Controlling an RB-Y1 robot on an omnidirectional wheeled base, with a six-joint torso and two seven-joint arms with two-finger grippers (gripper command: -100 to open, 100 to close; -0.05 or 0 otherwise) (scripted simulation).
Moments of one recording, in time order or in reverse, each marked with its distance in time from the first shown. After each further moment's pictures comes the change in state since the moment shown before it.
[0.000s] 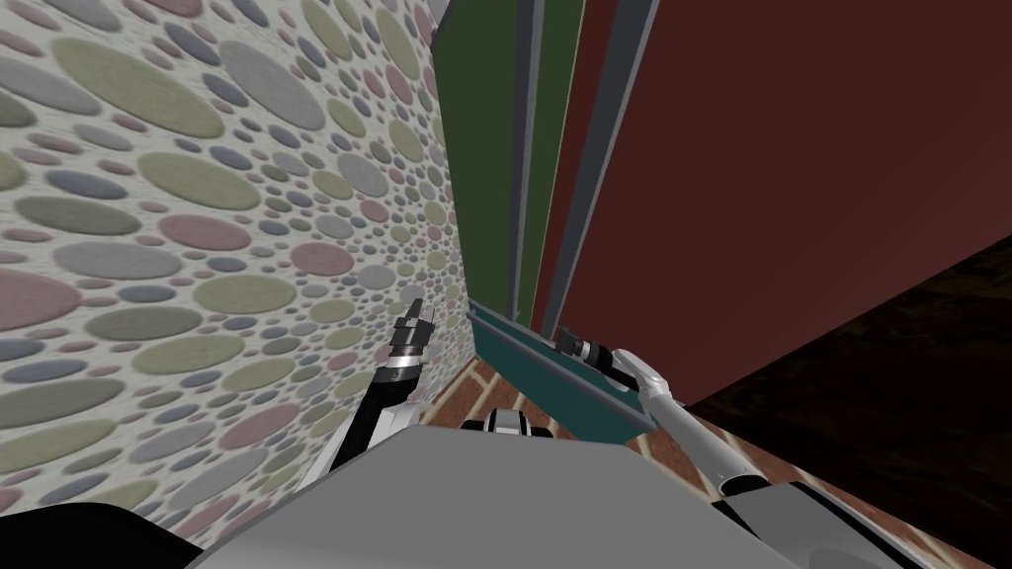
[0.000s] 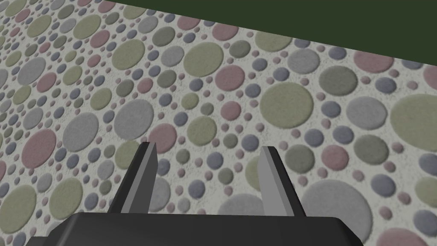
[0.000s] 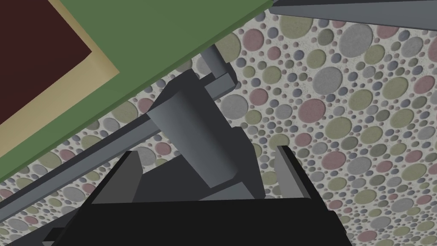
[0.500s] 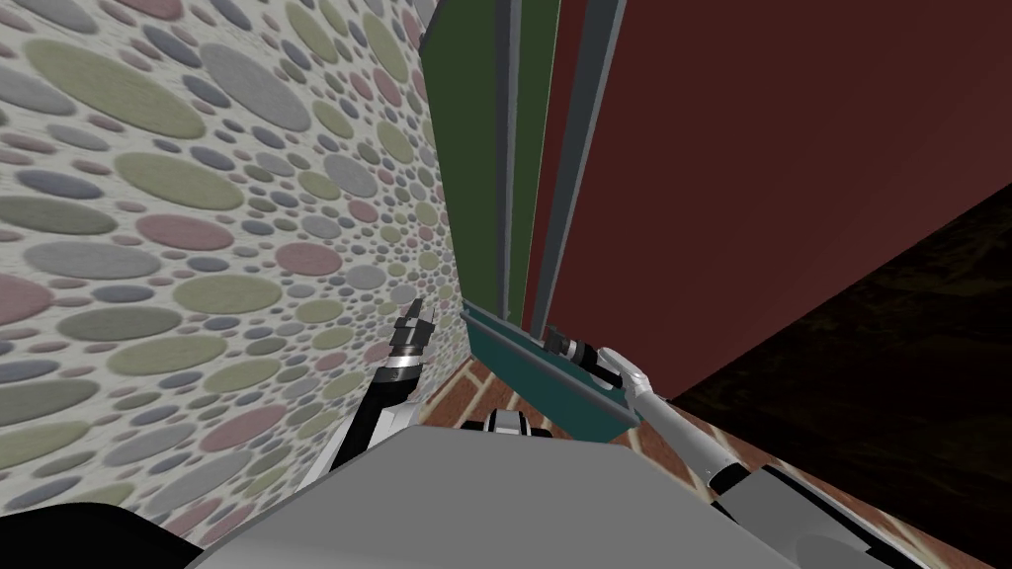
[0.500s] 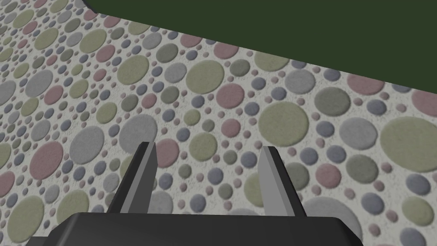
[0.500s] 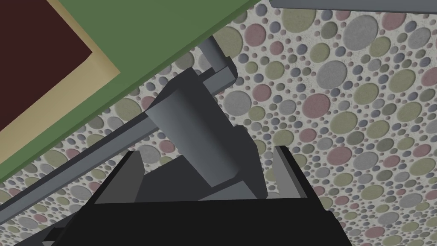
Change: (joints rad) left arm 0.000 0.000 0.000 0.000 0.000 0.000 0.000; right arm -0.029 0.006 0.151 -0.076 -0.083 0.148 0.028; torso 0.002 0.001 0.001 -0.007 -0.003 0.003
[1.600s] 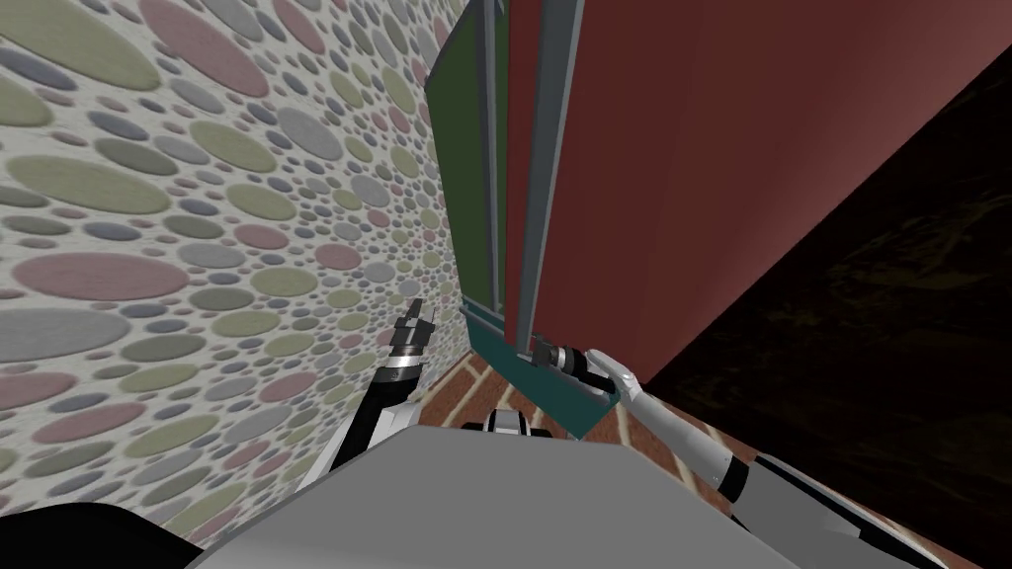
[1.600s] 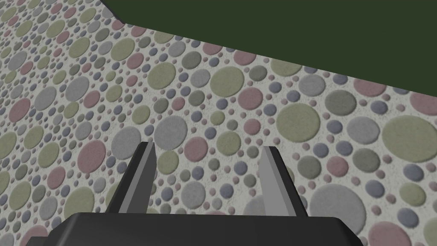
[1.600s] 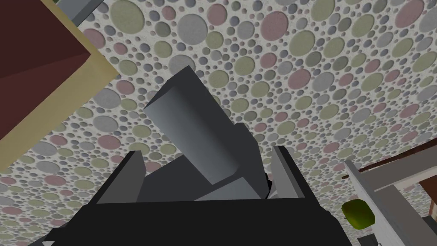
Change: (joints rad) left arm 0.000 0.000 0.000 0.000 0.000 0.000 0.000; right arm -0.018 -0.060 0.210 -0.158 -0.040 0.012 -0.026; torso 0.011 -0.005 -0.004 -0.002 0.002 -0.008
